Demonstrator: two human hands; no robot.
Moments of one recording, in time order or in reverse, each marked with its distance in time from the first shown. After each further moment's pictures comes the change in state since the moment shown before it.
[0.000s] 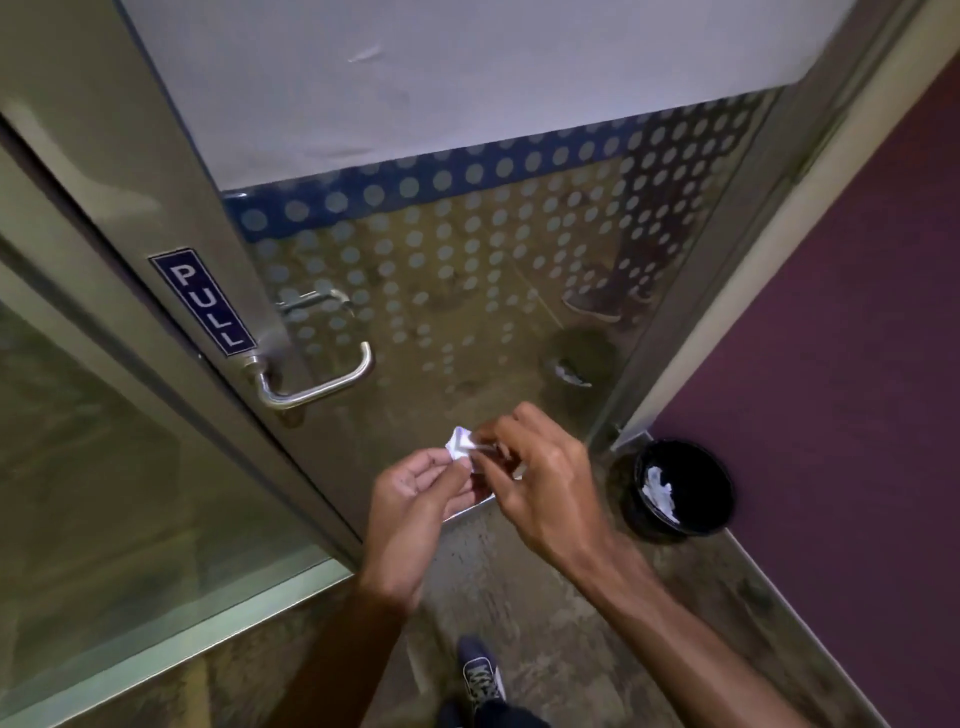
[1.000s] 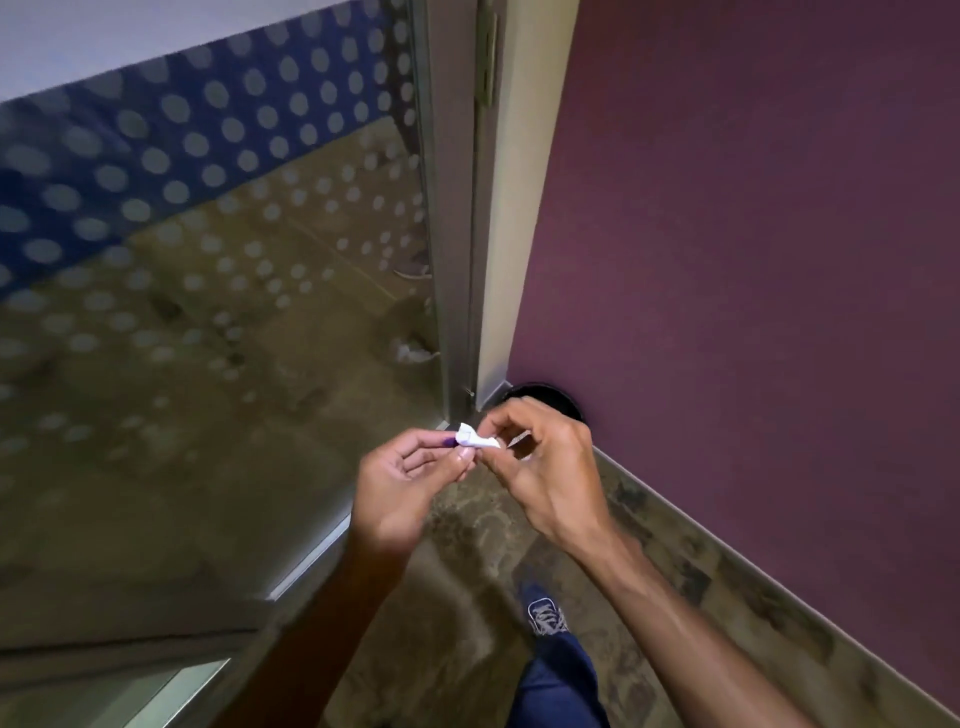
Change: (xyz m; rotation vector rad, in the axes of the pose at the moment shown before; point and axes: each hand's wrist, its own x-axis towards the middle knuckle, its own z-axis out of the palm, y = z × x) left_hand 0.064 -0.110 0.262 0.210 -0.385 -0.057; right_hand -0.069 0.218 -0.185 0.131 0.216 0.496
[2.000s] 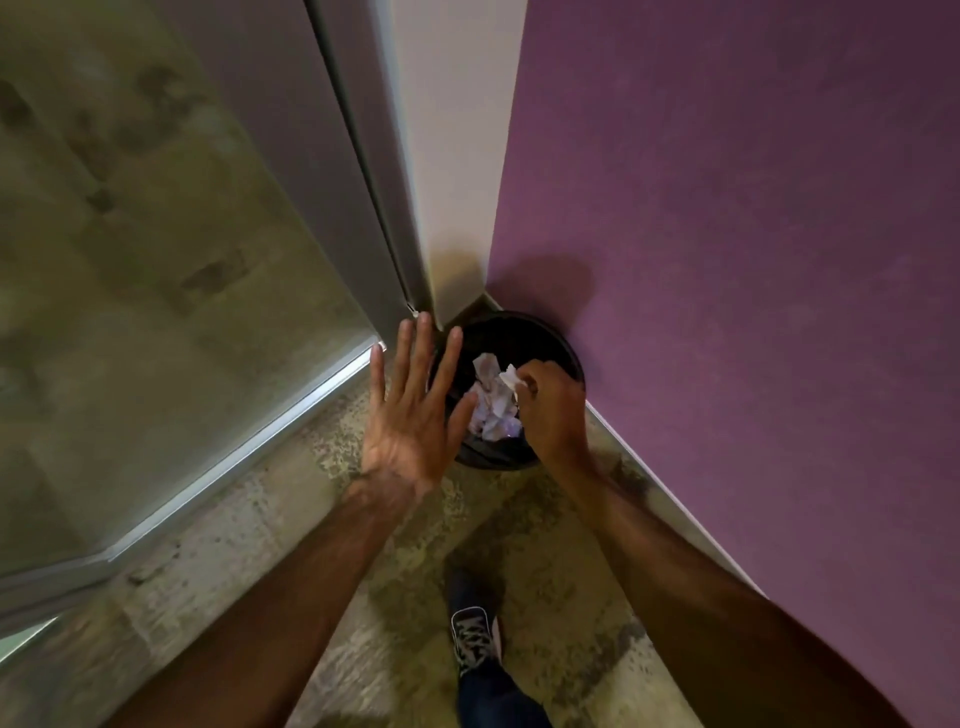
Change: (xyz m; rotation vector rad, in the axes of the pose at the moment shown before) left_hand 0.355 -0.406 0.132 1.635 0.019 0.330; right_hand 0.174 0.593 0.067 -0.420 -0.167 0.304
